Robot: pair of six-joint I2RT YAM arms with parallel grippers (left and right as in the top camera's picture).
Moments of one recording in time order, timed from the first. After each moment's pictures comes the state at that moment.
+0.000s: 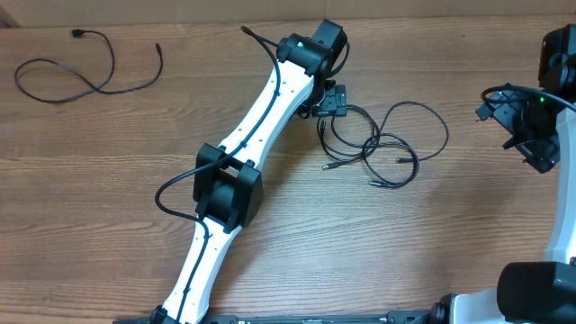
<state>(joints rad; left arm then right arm) -0.54 2.51 2.49 -1.36 0.02 -0.56 -0.23 1.65 1.79 -1.52 0.08 0.62</state>
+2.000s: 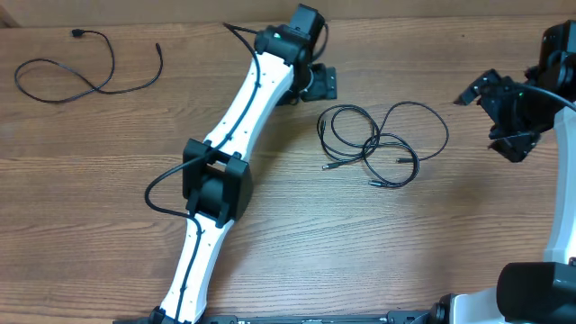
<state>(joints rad) -0.46 2.51 2.48 -1.23 0.15 -0.49 -0.21 1.65 1.79 -1.46 -0.24 0.62</state>
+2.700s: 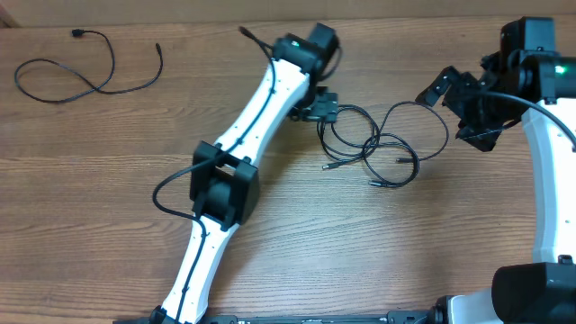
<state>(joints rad) -0.50 2.51 2.46 -1.42 0.02 -0.47 -0.08 1.65 1.74 -1.36 -0.30 0.54</state>
